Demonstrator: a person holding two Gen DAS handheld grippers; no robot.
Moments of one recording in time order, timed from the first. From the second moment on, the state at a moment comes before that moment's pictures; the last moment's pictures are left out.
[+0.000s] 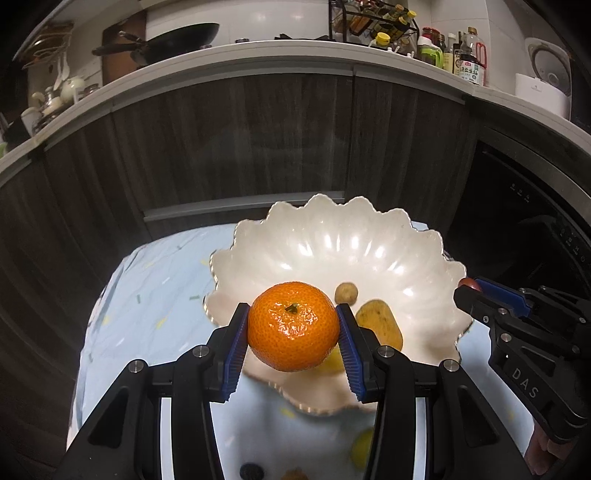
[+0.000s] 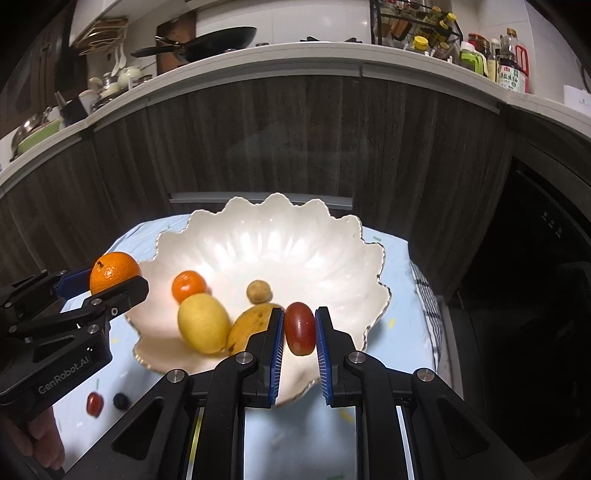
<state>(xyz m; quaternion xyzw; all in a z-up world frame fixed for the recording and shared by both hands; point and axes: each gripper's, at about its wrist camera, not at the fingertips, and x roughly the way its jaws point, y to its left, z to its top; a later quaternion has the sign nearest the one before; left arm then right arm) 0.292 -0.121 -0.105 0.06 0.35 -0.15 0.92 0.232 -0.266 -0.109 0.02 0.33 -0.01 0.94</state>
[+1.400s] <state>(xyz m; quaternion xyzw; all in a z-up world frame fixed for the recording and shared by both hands) 0.371 -0.134 -0.108 0.07 0.38 -0.13 0.91 0.292 -0.287 -0.101 0.04 0.34 -0.09 0.94</state>
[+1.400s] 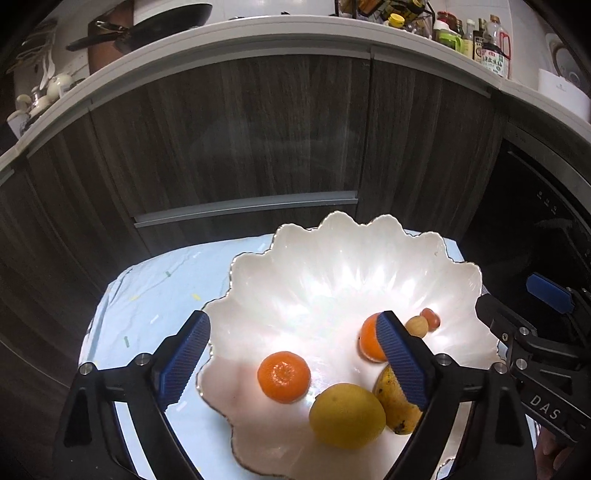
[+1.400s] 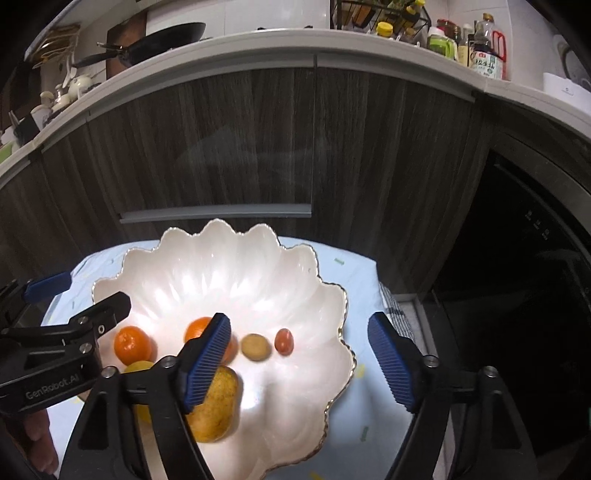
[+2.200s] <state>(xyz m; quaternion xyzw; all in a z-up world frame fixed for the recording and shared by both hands) 0.309 -0.076 -0.058 0.07 0.35 -0.10 0.93 0.239 -0.235 -0.058 0.02 0.30 -0.08 0.95</state>
